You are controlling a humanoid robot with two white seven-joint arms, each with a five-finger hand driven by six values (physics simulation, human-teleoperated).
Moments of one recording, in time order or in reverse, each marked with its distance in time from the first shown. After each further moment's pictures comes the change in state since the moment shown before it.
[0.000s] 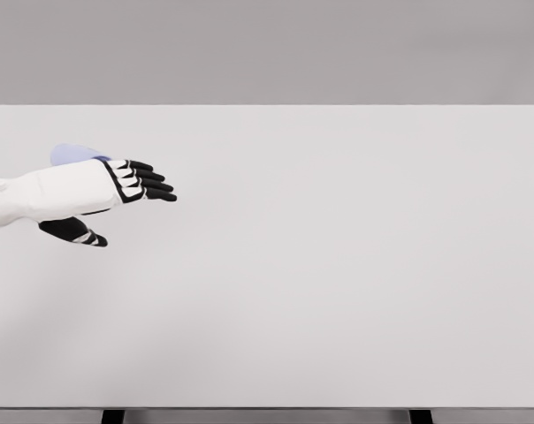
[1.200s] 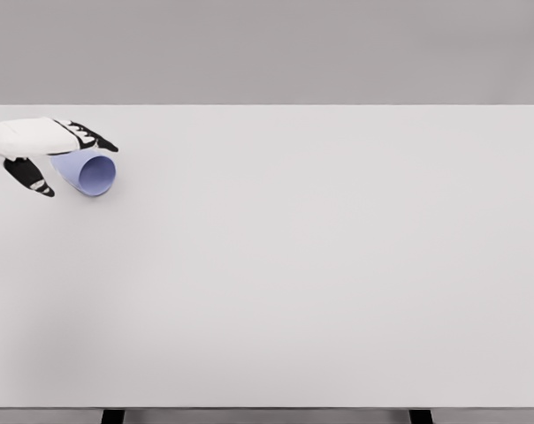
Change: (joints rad) left arm -0.480 -0.050 -0.423 0.590 -0.124 0.000 0.000; right arm 0.002 0.000 -0.001 0.002 0.000 0.001 0.000
